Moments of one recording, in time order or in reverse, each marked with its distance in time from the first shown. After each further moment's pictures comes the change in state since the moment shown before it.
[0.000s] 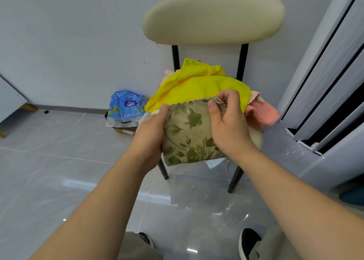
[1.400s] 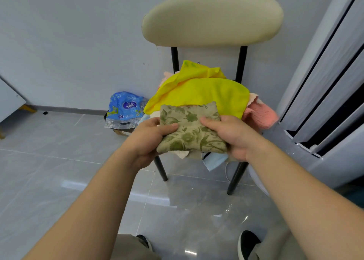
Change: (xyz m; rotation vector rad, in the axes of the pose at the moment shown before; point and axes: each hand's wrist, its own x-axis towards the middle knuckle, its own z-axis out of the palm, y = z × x) left_hand 0.005 0.007 -0.013 0.129 -0.131 -0.130; right_hand 0.011 -0.002 -0.014 0.473 -0.454 0.812
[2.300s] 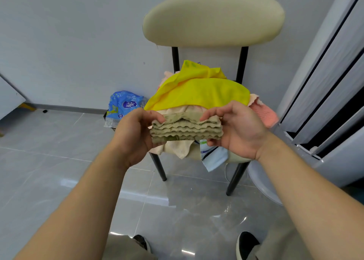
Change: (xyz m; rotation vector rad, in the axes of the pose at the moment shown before) left_hand -0.008 0.012 -0.015 -0.195 -0.060 0.113; right_hand -0.007 -0.014 -0.019 0.220 -0.340 -0.046
